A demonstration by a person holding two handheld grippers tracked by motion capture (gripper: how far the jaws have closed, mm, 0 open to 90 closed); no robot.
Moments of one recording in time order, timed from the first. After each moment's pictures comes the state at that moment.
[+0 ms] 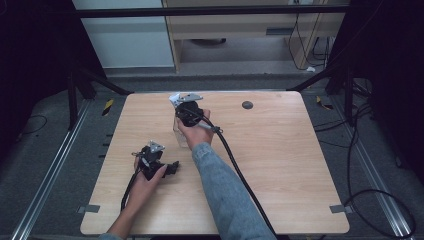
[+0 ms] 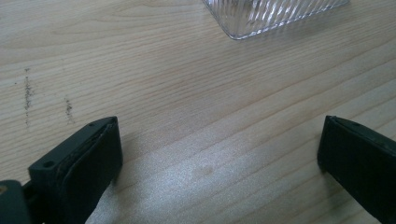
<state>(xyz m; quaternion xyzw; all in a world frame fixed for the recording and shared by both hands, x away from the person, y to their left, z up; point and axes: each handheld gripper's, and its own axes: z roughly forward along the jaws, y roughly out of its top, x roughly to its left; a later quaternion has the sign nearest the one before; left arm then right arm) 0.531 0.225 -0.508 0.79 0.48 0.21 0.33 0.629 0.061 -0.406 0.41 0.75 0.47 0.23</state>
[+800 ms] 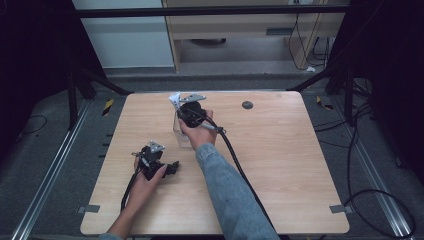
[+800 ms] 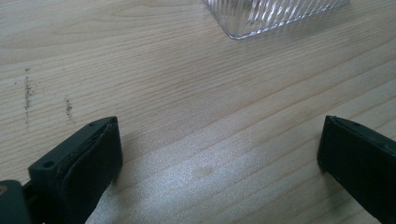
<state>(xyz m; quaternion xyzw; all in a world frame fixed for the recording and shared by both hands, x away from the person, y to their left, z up) 0.531 0.225 -0.508 0.79 0.48 0.21 0.33 0.625 0.051 -0.403 0.40 0.76 0.46 0.22</state>
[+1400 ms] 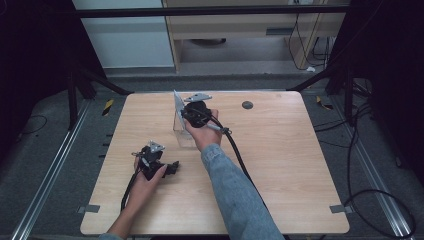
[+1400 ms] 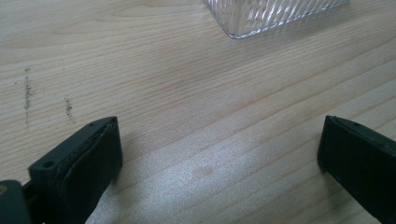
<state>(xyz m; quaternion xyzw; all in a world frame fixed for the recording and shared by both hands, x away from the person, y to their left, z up) 0.531 0.225 -0.508 0.79 0.48 0.21 0.33 0.614 0.035 -0.390 0.40 0.76 0.47 0.22</state>
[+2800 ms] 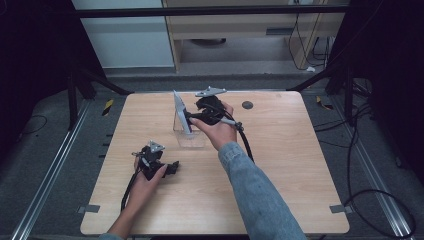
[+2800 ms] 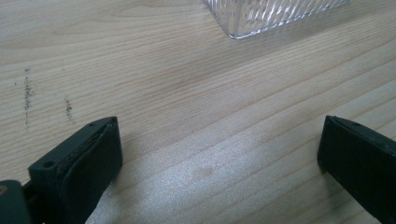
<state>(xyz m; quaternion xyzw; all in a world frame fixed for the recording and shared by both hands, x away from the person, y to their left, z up) 0.531 0.225 -0.508 0.79 0.48 0.21 0.33 0.598 -0.003 -0.356 0.39 0.77 0.46 0.21</state>
